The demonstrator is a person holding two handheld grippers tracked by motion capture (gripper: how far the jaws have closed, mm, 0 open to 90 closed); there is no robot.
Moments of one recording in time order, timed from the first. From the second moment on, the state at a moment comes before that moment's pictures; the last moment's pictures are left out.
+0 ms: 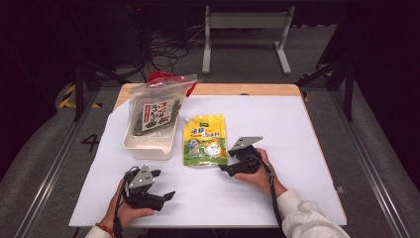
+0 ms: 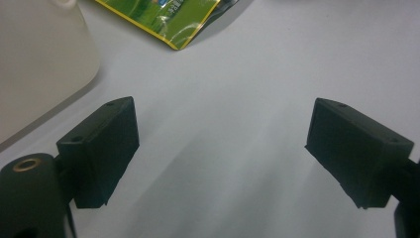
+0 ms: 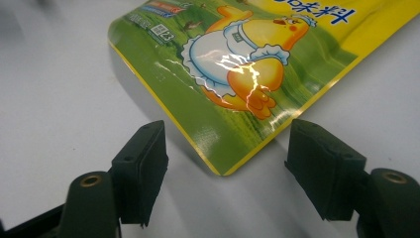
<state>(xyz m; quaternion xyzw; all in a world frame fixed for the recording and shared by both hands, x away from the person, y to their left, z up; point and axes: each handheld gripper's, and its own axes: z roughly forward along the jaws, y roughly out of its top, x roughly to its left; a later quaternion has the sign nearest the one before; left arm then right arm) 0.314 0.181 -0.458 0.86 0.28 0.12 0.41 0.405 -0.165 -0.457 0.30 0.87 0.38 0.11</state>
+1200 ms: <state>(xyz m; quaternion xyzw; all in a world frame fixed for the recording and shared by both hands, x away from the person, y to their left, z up) 0.340 0.146 -0.463 0.85 0.29 0.08 0.42 0.482 -0.177 -0.457 0.46 0.77 0.45 -0.03</state>
